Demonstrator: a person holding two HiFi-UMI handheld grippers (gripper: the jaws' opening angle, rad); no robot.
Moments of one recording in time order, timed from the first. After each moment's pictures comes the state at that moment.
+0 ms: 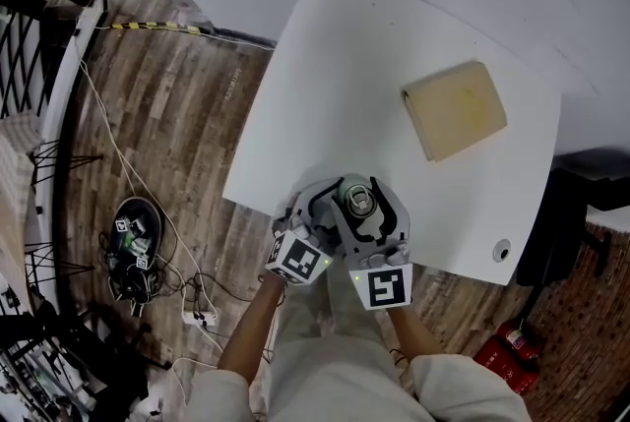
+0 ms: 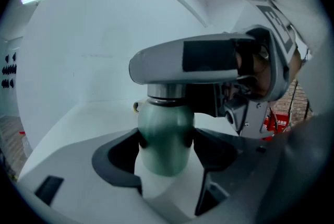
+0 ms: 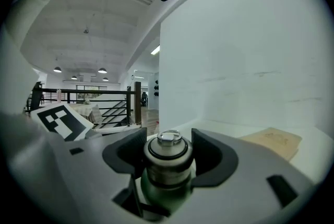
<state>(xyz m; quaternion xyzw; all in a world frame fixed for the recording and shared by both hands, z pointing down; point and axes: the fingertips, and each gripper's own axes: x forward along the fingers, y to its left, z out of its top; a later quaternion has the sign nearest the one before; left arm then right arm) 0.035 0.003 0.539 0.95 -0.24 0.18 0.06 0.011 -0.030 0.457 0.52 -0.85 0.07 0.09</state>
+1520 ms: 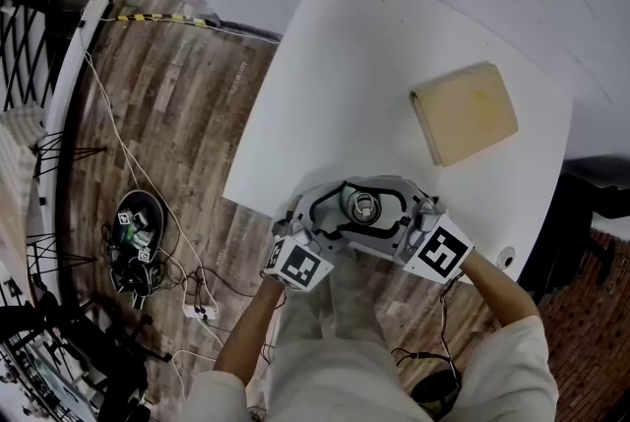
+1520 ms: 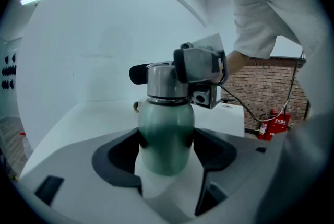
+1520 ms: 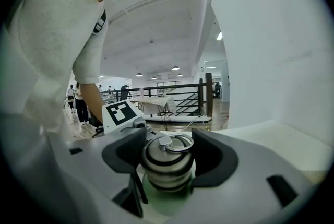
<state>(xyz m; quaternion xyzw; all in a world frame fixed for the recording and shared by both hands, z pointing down) 0.034 0.002 0.543 0.95 -0.24 0.18 0.06 -0.011 -0.004 0.464 0.08 -0.98 0.05 0.16</state>
